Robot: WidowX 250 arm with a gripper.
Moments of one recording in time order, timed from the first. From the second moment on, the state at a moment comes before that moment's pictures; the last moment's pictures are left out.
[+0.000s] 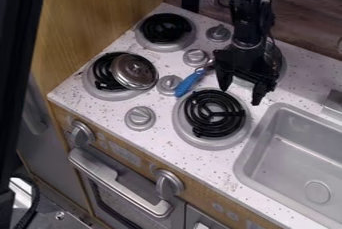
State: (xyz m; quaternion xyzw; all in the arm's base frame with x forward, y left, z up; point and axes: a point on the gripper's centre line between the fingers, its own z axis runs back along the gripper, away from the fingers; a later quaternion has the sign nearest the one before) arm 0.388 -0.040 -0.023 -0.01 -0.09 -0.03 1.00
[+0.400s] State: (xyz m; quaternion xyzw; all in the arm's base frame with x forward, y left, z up) arm 0.394 -0.016 -0.034 -0.01 -0.07 0.00 1.00
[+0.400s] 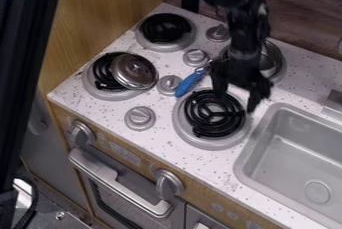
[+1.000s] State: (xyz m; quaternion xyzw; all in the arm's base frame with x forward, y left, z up) arm 0.439 0.131 -0.022 0.06 -0.10 0.14 0.98
